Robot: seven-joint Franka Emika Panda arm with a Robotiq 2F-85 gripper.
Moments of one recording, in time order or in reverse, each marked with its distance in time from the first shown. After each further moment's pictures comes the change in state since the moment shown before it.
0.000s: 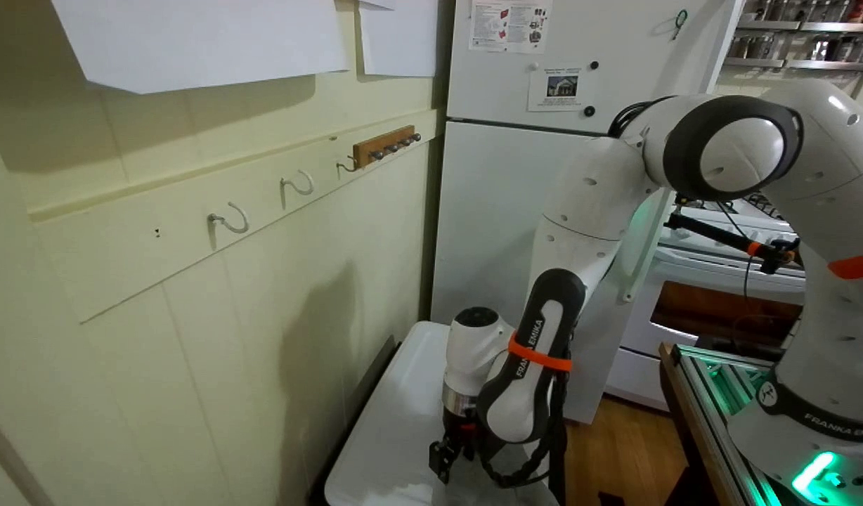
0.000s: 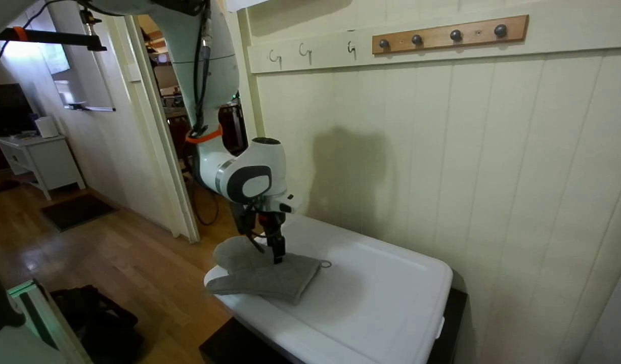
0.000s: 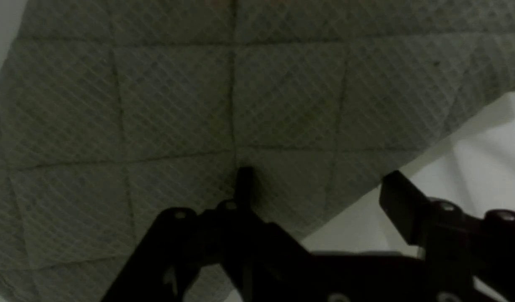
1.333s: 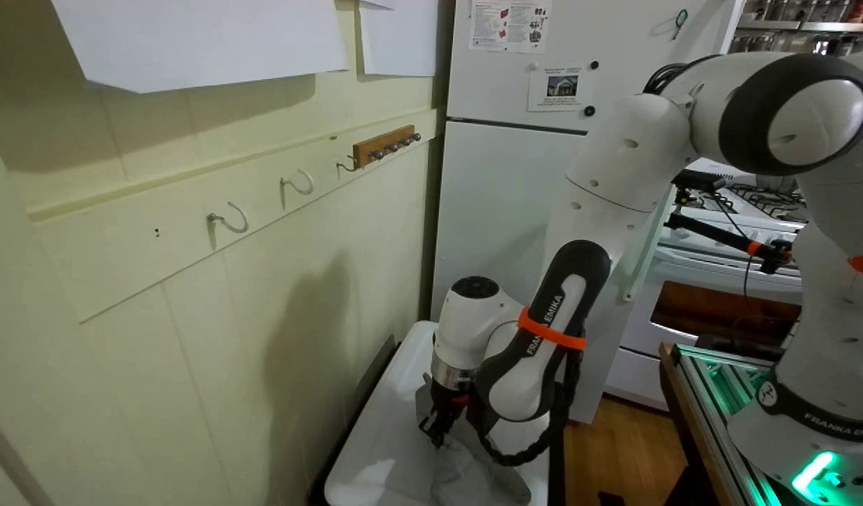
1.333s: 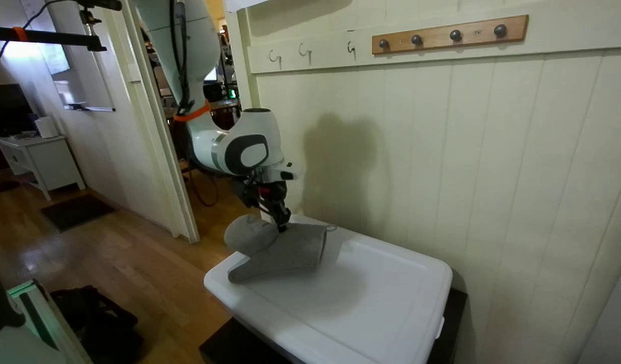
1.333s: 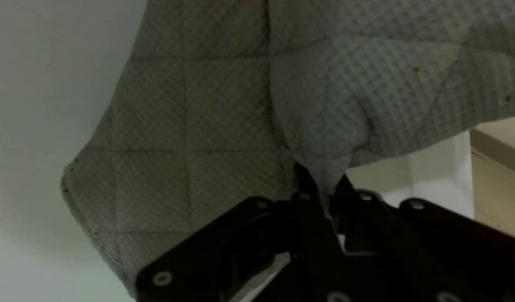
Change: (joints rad) arm 0.170 -0.168 -0.145 -0.059 -0.029 -0.015 -0.043
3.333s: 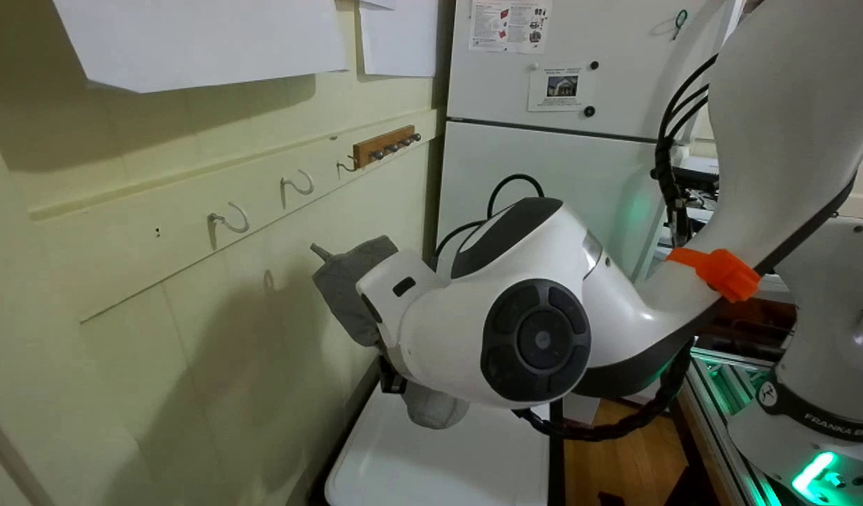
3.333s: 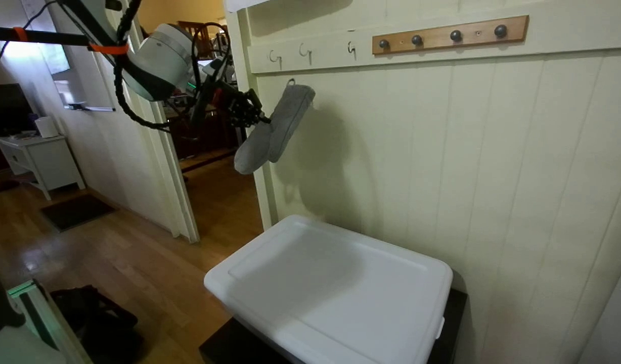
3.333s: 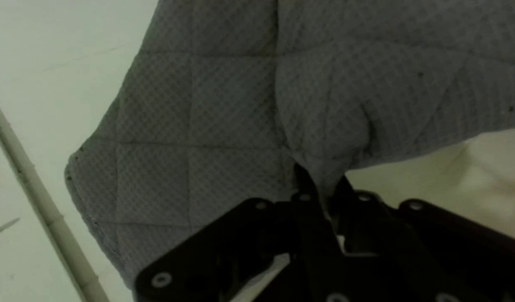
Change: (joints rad) arm 0.622 -0.344 -0.317 0.174 -1.290 -0.746 0.543
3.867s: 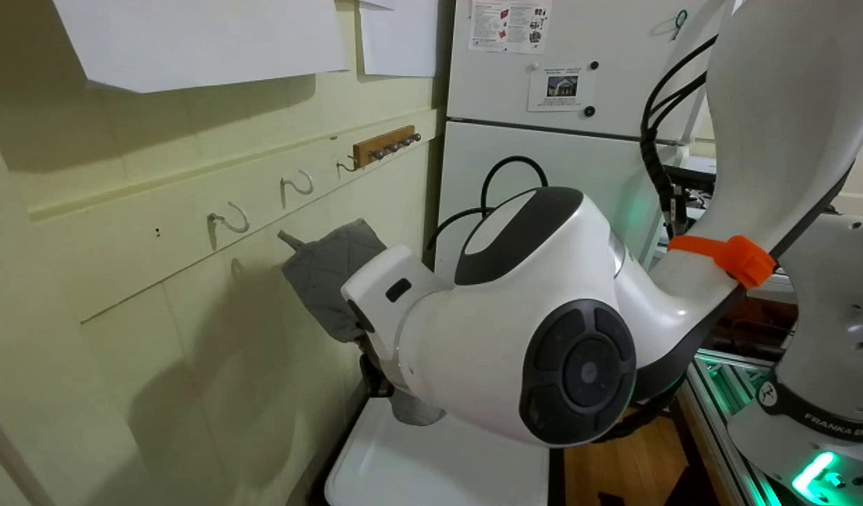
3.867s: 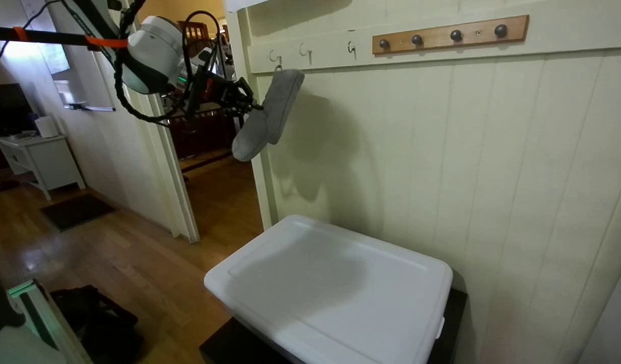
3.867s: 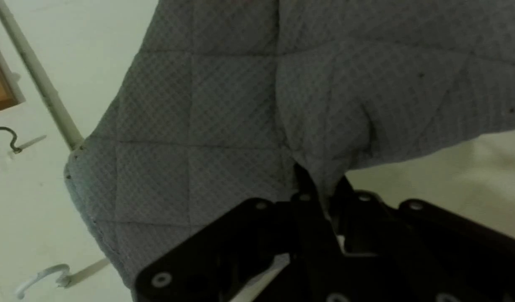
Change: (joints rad) arm -0.277 -0.027 0.365 0.046 -0.190 -0.121 0.022
